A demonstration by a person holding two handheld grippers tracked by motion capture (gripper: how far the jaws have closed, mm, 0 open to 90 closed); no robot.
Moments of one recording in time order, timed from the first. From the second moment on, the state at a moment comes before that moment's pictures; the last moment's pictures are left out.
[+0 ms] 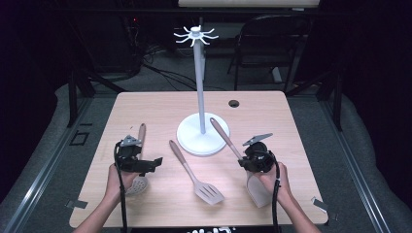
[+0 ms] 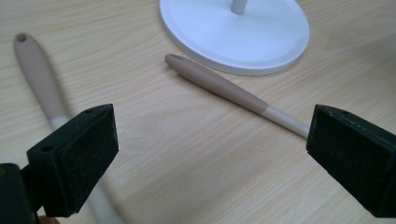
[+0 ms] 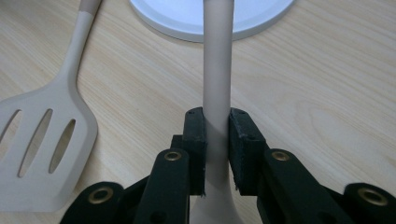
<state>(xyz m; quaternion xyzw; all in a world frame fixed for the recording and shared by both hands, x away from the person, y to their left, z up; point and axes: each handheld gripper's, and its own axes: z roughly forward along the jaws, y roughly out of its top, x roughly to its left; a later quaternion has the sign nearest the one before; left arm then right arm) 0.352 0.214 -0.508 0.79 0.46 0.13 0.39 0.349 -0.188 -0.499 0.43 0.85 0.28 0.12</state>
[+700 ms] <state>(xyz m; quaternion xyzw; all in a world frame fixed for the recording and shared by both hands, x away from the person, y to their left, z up) 0.358 0.180 -0.495 0.79 0.43 0.10 0.43 0.345 -0.171 -0.490 0.39 0.86 0.30 0.14</state>
